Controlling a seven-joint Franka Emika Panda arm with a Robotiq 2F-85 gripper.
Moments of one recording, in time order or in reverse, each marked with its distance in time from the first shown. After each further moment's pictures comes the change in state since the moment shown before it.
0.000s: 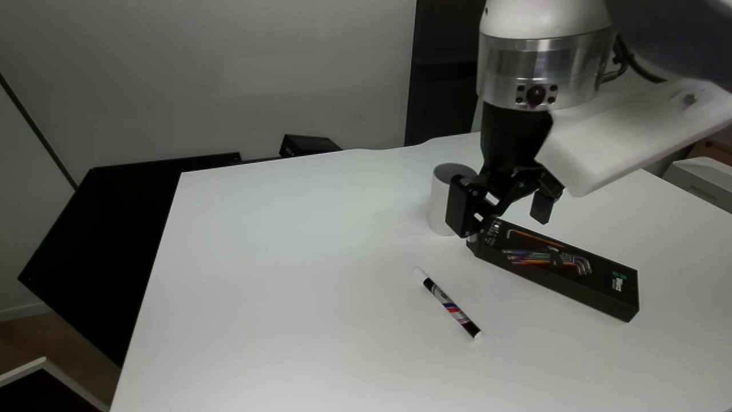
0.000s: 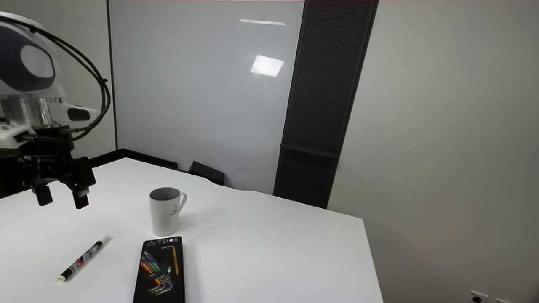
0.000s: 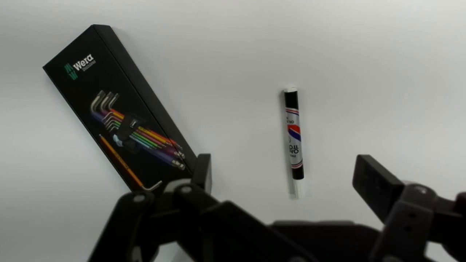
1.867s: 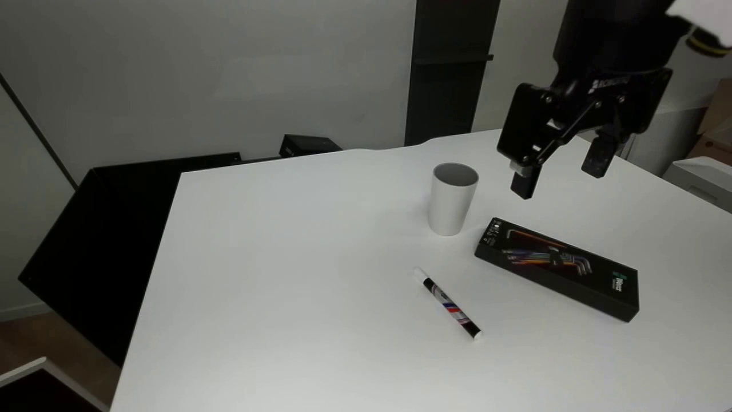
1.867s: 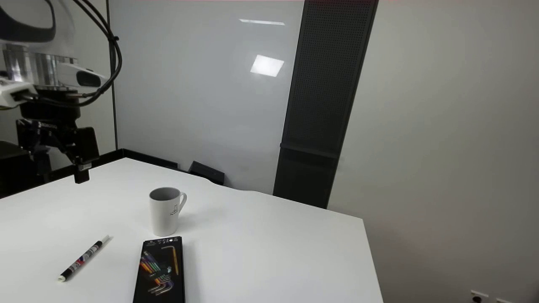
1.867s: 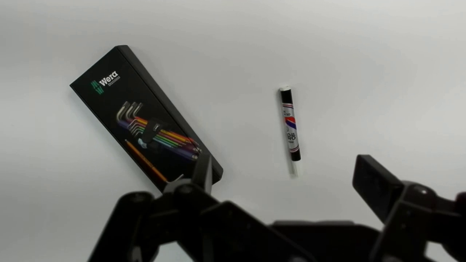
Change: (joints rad) arm -0.088 -0.225 0.005 -0.063 0.220 -0.096 -0.196
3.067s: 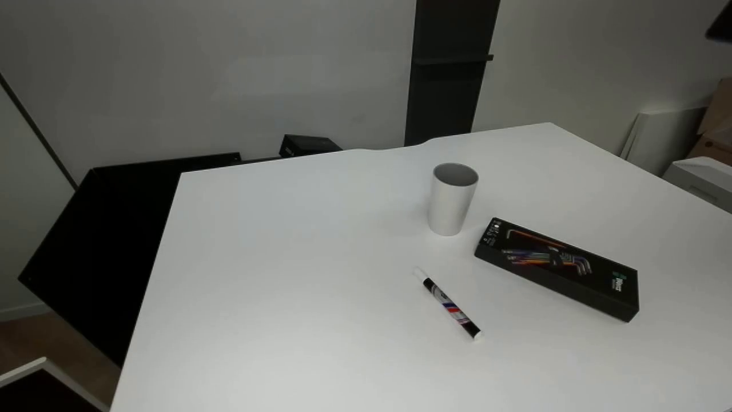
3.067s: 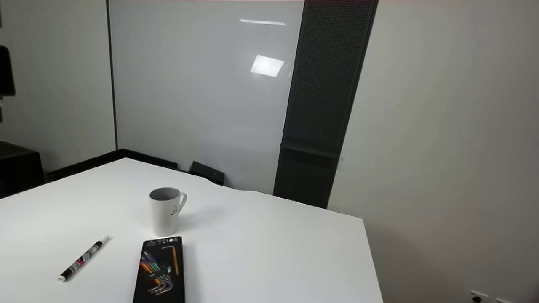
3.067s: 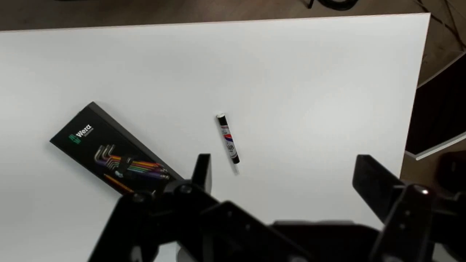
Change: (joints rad) arm -0.009 -0.512 -0.044 -0.142 0.343 -0.276 -0.135
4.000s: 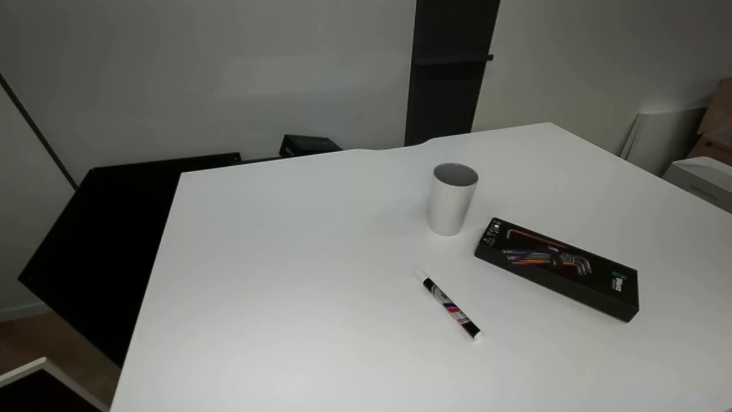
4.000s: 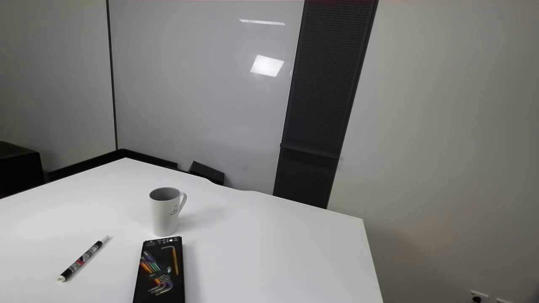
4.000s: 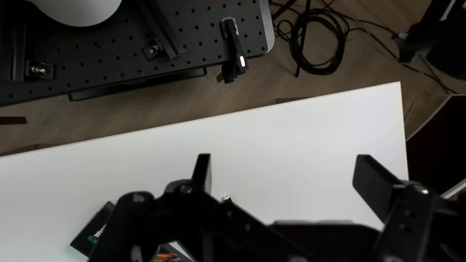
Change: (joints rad) arm 0.028 -0.121 -0.023 0.003 0.058 -0.327 0.151
